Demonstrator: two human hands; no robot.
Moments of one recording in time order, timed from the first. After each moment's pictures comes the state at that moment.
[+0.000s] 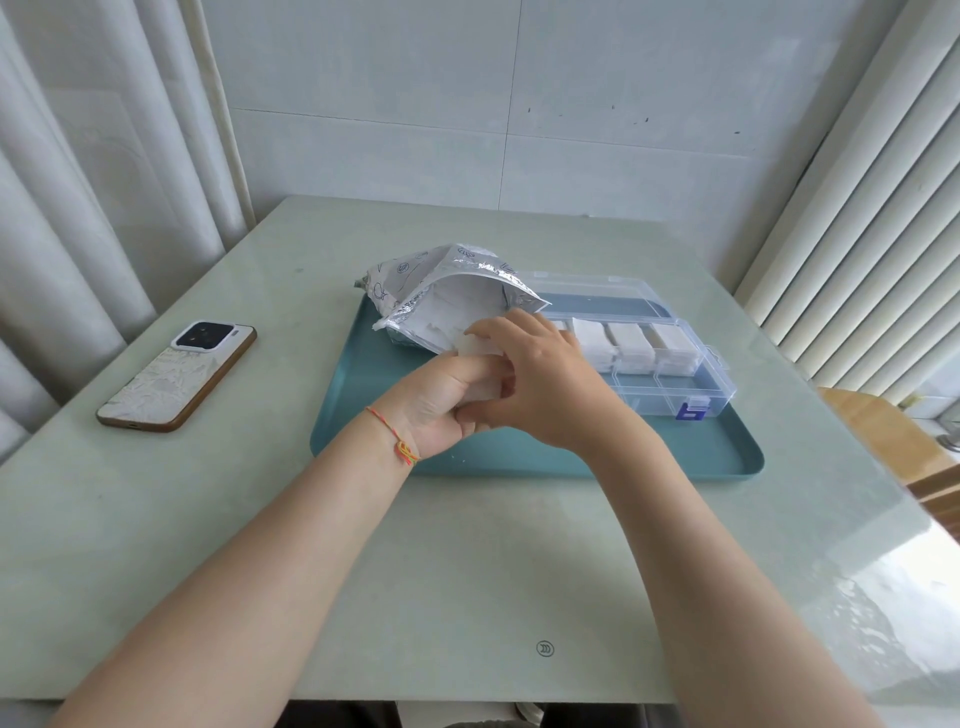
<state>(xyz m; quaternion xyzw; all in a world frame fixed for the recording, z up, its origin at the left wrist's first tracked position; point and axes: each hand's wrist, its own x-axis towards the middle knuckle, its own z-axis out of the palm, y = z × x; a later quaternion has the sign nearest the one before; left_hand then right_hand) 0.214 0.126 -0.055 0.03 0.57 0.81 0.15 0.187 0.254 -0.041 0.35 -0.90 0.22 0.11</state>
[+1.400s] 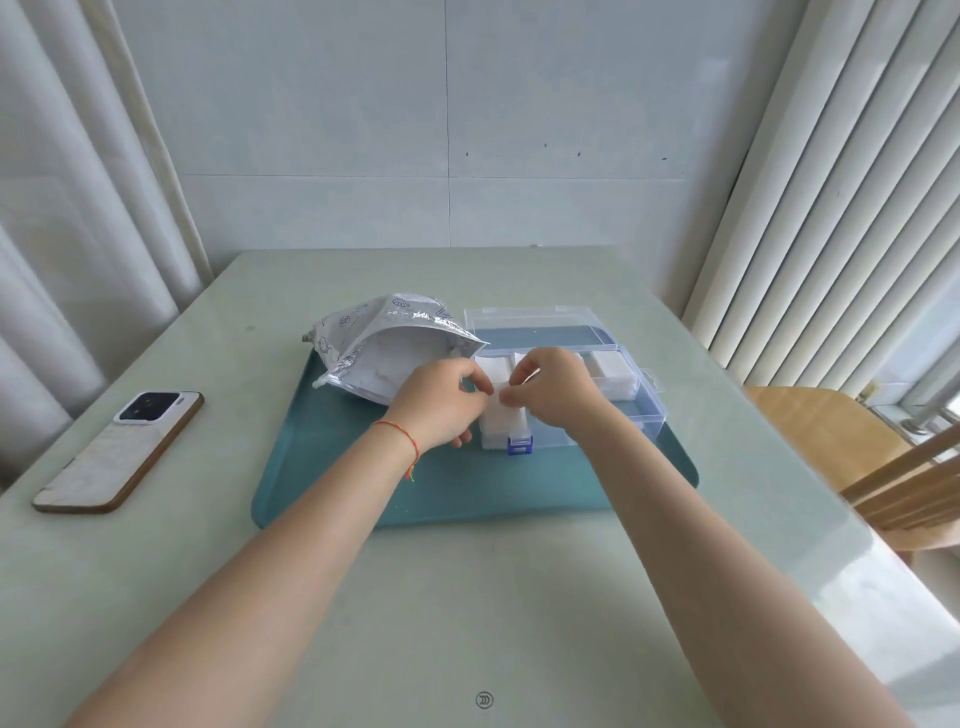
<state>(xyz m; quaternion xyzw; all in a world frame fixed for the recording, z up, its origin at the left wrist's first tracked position) 0.165 0.158 -0.045 -0.01 0.91 0.42 -0.02 0.126 0.309 -0.035 0.07 -0.93 0.37 -0.05</state>
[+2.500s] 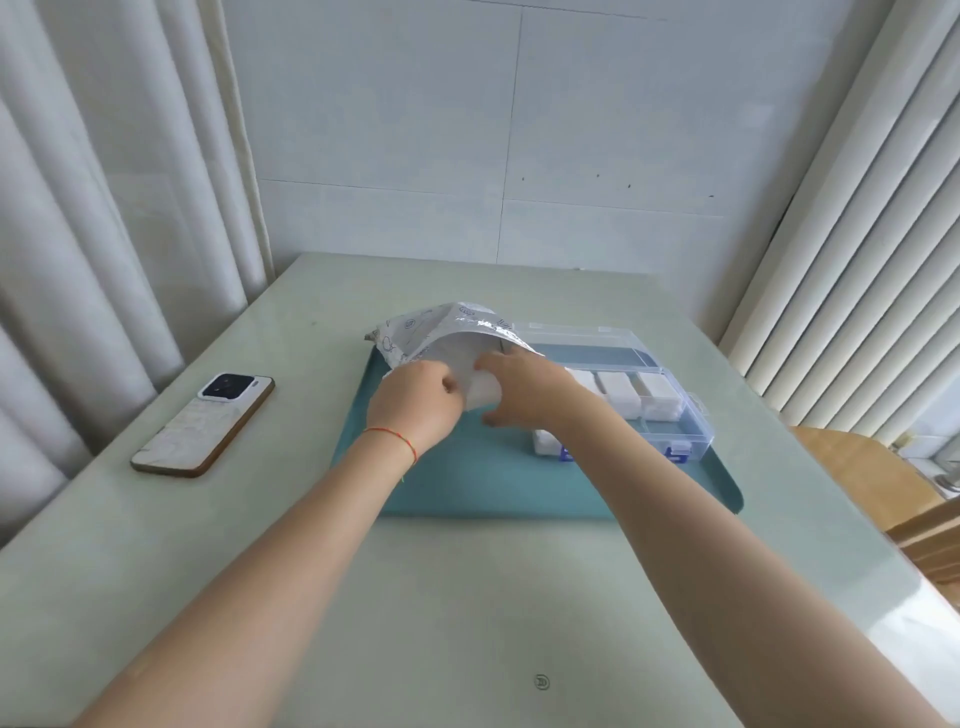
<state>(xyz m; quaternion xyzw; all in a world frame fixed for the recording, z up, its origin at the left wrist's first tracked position) 0.196 0.094 -0.040 -0.10 0.95 0.25 -0.13 0.132 0.233 -0.023 0.29 -0.96 0.06 -0.01</state>
